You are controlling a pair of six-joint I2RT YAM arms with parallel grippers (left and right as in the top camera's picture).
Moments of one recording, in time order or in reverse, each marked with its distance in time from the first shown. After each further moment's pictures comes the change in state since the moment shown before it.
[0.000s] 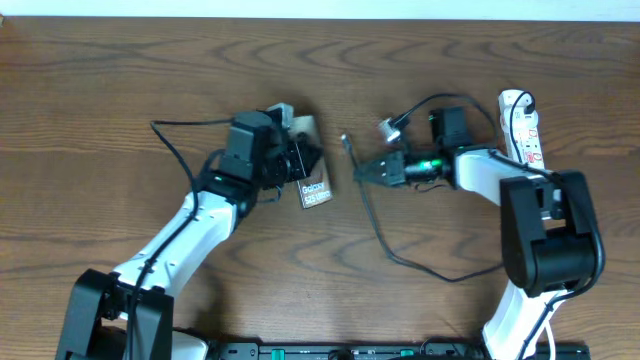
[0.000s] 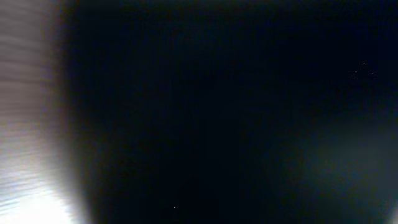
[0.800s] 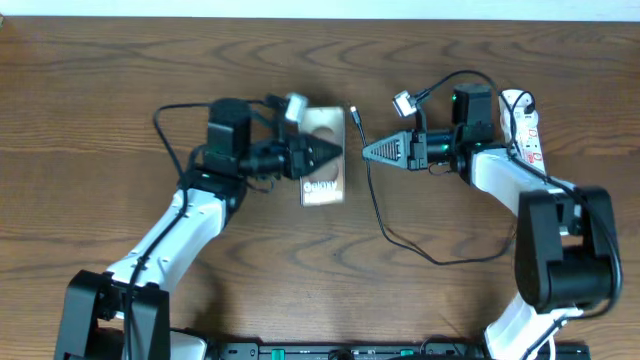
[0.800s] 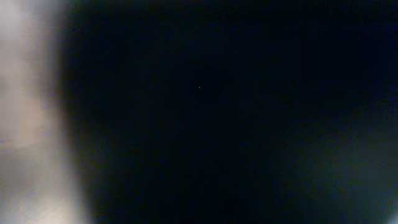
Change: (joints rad) left arm 0.086 0.000 0.000 0.320 0.451 -0.020; right arm -0.032 -0.124 0.000 0.242 -0.240 0.138
